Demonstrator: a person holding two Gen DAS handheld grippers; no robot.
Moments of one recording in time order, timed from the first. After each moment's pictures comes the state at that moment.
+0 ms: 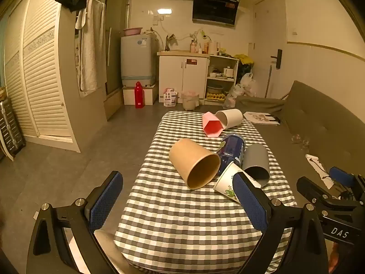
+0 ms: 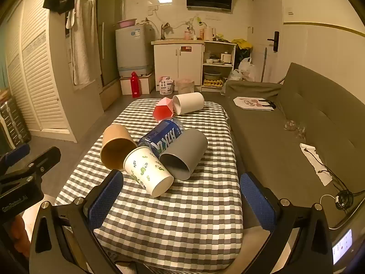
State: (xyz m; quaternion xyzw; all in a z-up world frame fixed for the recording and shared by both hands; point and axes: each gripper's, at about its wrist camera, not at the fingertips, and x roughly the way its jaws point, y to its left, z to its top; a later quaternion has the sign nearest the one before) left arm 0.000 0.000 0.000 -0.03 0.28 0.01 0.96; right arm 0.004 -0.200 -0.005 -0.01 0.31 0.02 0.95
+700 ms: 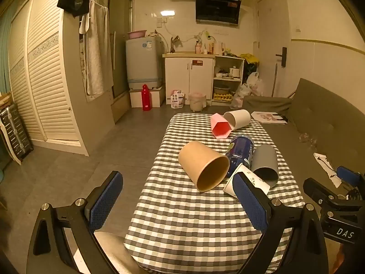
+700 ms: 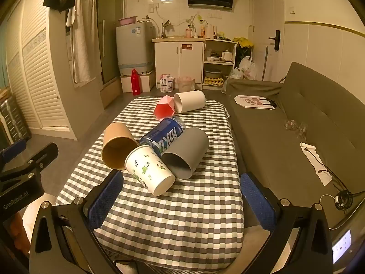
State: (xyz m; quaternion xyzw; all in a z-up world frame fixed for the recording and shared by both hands) left arm 0.002 0.002 0.003 -0.01 0.27 0.04 0.96; right arm 0.005 -0.196 -0.005 -0.01 0.32 0.03 0.95
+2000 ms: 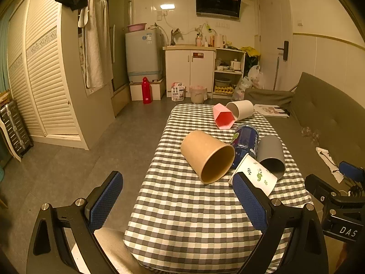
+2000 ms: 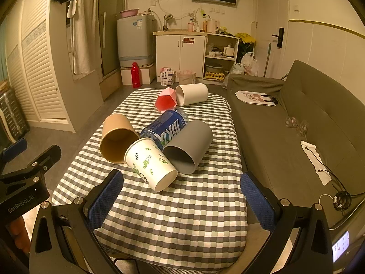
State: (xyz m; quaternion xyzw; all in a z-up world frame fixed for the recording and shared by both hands) left arm 0.008 0.006 -0.014 -0.01 0.29 0.04 0.96; right arm 0.014 -0.187 -0.015 -0.02 0.34 0.03 0.94
